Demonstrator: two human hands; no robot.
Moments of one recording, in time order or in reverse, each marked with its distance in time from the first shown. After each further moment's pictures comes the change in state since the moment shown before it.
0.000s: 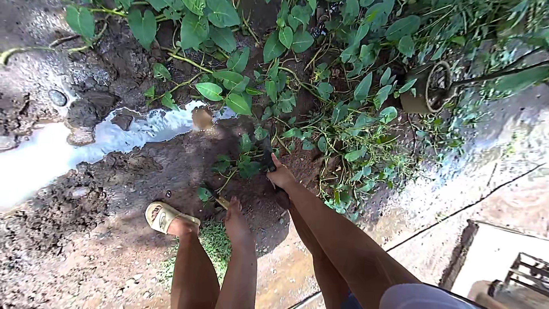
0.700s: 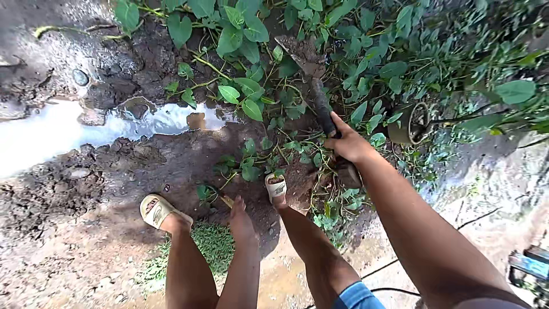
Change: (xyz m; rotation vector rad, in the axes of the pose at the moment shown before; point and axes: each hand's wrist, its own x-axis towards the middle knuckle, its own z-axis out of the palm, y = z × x) left_hand -0.008 0.009 -0.005 -0.067 -0.044 -0.095; right_hand -0.139 -0.065 -0.173 0.005 0.395 -0.239
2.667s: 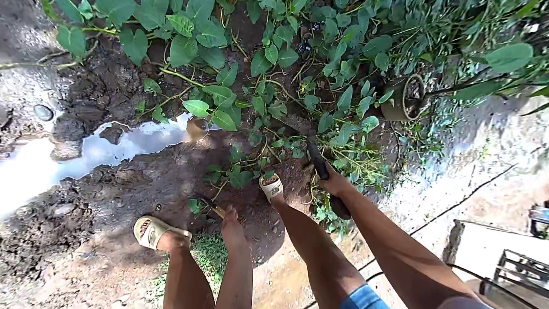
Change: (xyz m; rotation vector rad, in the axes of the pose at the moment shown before) left_hand 0.021 -0.018 0.021 0.064 0.029 0.072; right_hand 0.036 0.189 0.056 -0.278 -0.199 0.401
